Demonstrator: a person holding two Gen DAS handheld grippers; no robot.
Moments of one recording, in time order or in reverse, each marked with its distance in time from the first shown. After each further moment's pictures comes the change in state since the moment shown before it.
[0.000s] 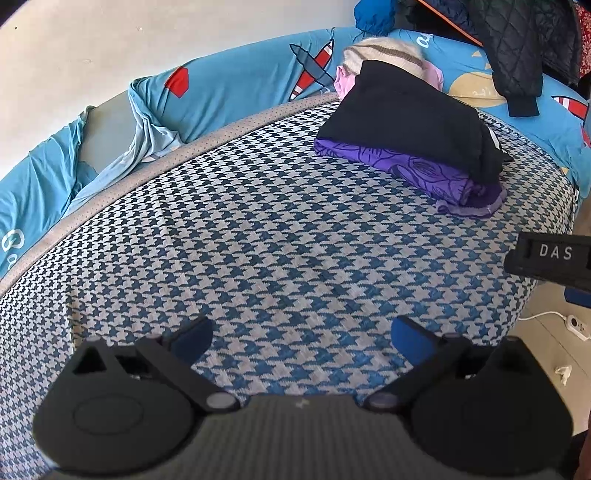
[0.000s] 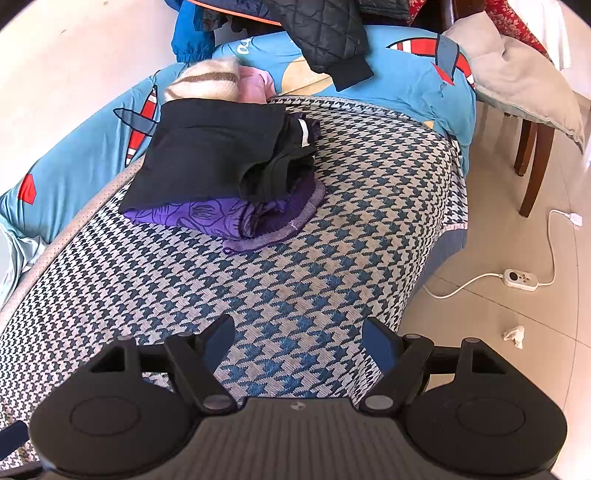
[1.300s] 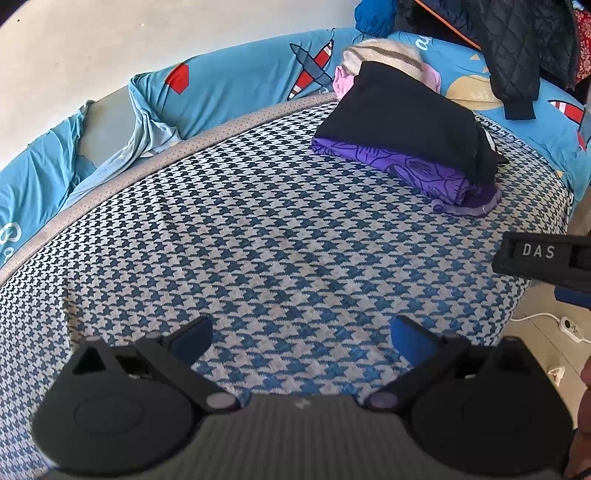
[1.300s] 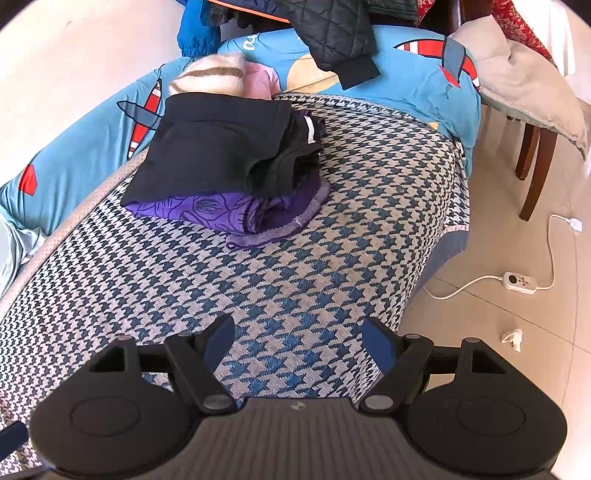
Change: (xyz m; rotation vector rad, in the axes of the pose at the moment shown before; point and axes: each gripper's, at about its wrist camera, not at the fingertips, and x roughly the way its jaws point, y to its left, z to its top) left arm -0.003 0.005 -0.006 -0.014 -0.007 -0.023; right arm 0.001 0.006 -0.001 -0.026 0.005 -0.007
